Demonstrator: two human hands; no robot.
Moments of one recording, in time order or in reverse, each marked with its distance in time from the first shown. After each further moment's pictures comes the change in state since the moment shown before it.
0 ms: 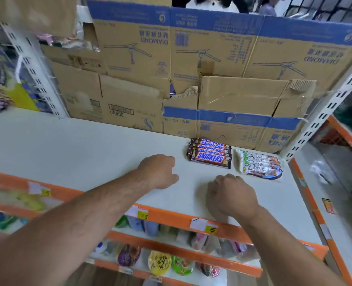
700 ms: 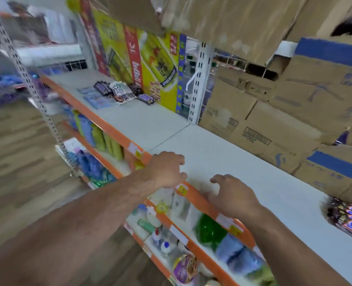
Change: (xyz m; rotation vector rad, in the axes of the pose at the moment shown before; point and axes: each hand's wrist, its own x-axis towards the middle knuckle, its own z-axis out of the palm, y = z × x) left_hand -0.148 -0.302 -0.030 -0.121 0.209 -0.392; right_hand 0.025 -0.348 0.001 0.081 -0.213 -0.472
